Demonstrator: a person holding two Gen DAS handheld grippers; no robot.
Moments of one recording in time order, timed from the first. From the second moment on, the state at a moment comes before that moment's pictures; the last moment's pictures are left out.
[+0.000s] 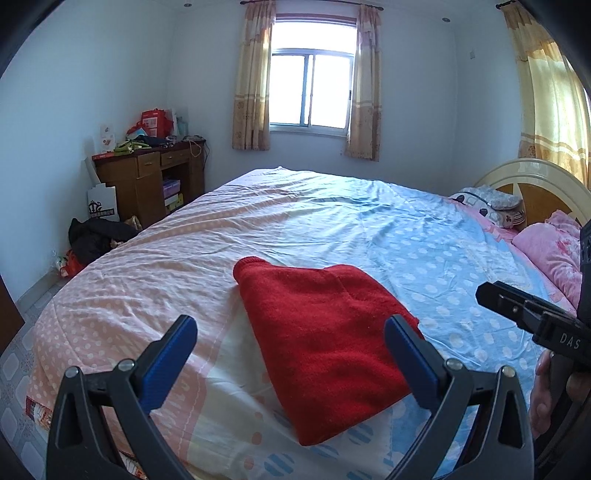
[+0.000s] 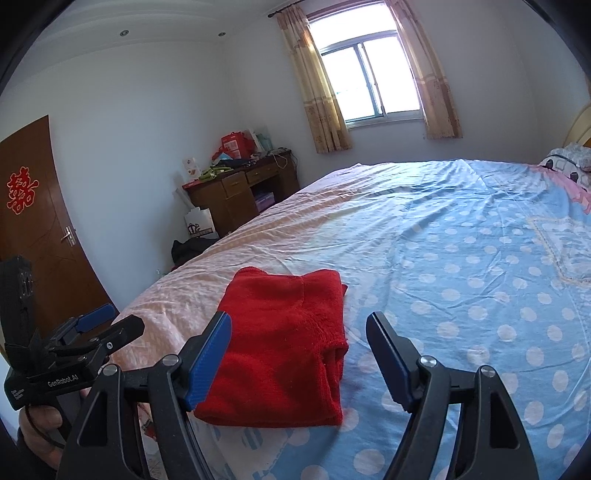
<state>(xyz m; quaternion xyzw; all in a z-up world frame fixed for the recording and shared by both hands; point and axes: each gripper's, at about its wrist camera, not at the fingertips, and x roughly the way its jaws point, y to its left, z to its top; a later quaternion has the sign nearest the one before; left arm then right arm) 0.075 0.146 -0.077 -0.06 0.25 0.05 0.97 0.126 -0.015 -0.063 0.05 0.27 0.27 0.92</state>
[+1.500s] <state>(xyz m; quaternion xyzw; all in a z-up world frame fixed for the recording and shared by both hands) 0.071 0.134 -0.067 -0.03 0.23 0.06 0.97 0.113 -0.017 -0.057 0.05 0.23 0.26 0.93</state>
